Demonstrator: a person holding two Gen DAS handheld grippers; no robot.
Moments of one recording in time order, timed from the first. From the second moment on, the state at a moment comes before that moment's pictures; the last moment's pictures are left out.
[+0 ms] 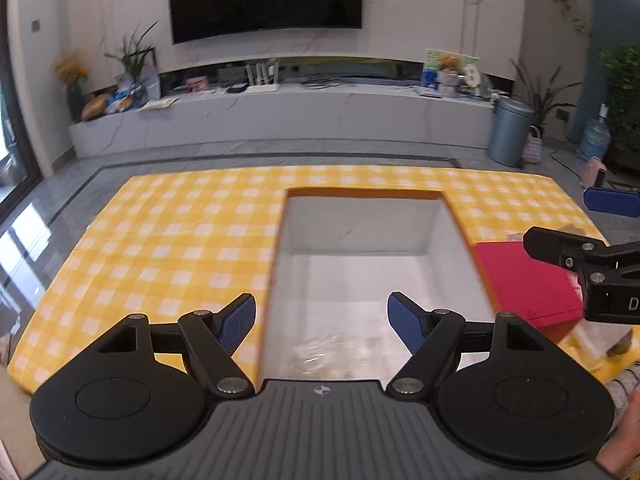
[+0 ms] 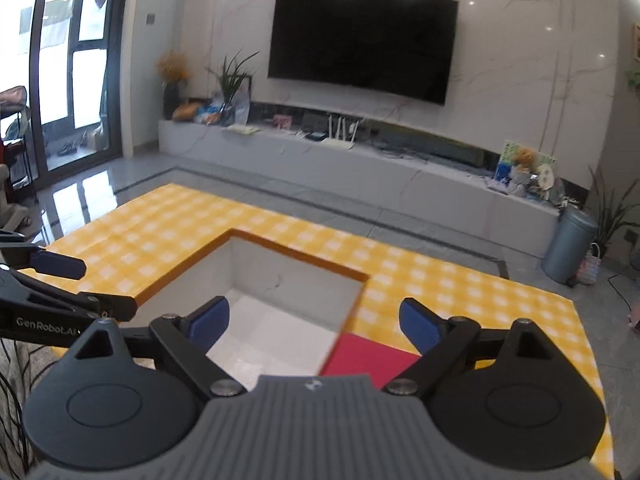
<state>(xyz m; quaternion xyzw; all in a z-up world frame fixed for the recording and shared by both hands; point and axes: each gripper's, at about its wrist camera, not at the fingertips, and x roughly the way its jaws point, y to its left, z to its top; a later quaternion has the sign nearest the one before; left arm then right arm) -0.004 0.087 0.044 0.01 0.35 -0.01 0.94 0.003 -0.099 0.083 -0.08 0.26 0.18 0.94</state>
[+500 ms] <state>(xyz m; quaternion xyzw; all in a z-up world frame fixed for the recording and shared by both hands) 0.006 -0.012 0.038 0.05 0.36 -0.09 0.93 -0.011 -0.212 0.070 0.01 0.25 0.10 0.96</state>
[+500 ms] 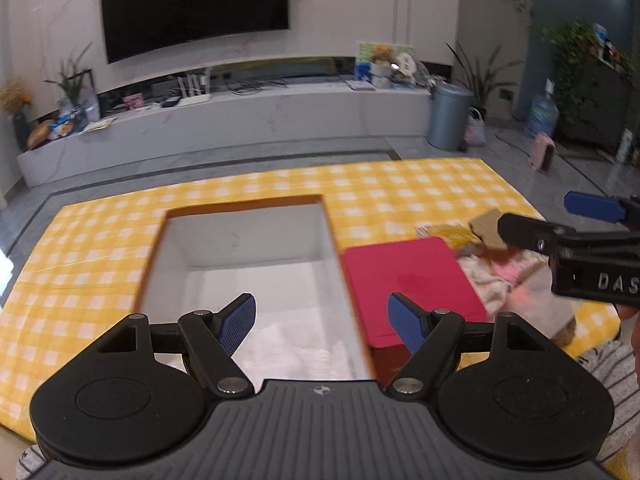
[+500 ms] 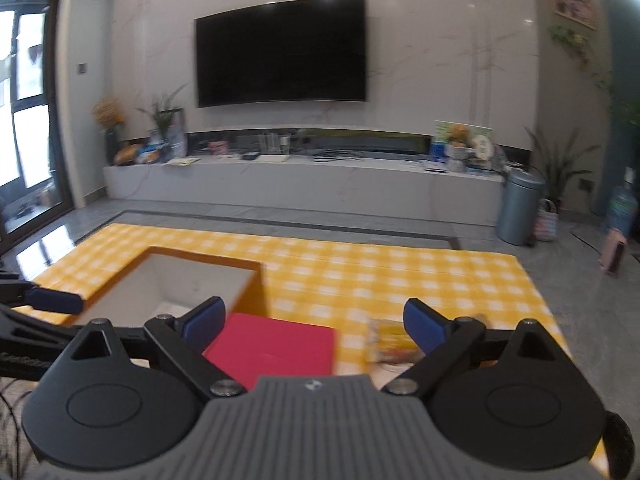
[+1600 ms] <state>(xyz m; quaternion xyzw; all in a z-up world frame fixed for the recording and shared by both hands) 0.049 -0.250 -0.072 0.26 0.43 -0.39 0.77 -0.005 -0.399 -0.040 0.23 0.34 -0.14 0.90</state>
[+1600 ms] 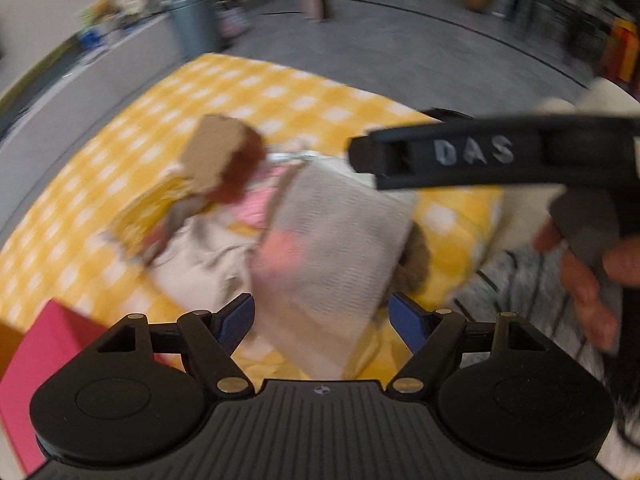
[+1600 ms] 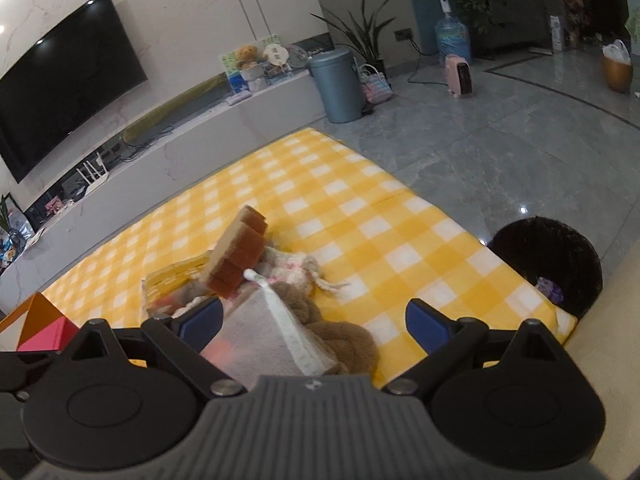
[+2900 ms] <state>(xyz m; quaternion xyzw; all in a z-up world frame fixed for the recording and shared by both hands) 0.070 -0.219 -0.032 0.27 0.41 -0.36 0.80 -0.004 -0.398 -0.041 0.24 0.33 -0.12 0.91</state>
